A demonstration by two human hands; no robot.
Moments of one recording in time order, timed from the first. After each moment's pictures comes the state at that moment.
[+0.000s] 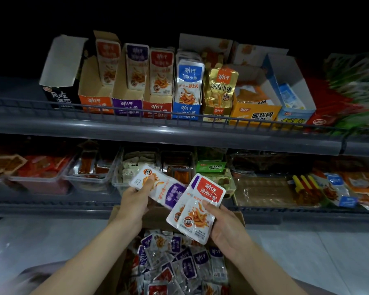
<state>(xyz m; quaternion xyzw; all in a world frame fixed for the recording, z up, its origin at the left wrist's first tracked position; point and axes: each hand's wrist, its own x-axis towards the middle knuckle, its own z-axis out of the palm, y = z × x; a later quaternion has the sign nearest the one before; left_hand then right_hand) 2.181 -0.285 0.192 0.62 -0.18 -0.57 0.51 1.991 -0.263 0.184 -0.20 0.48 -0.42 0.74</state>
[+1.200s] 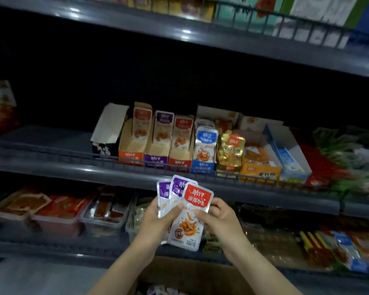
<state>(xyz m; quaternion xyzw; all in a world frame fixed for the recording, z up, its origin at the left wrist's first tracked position) 2.203 -0.279 0.259 0.50 -0.36 -0.55 0.57 2.049 -0.300 0.277 -0.50 0.52 -0.43 0.54</state>
